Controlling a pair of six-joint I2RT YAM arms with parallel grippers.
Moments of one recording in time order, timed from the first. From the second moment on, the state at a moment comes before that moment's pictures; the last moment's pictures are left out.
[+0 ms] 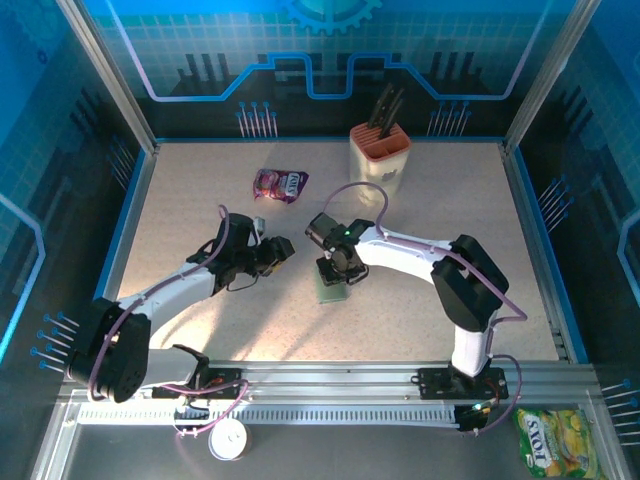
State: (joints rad) left arm -0.34 1.29 0.63 -0.09 0.42 -0.98; right arm 0.83 1.86 1.31 -0.79 0.05 0.47
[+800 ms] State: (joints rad) left arm -0.35 1.32 0.62 -0.04 0.42 -0.98; right arm 0.81 1.91 1.32 -0.78 -0.10 0.52
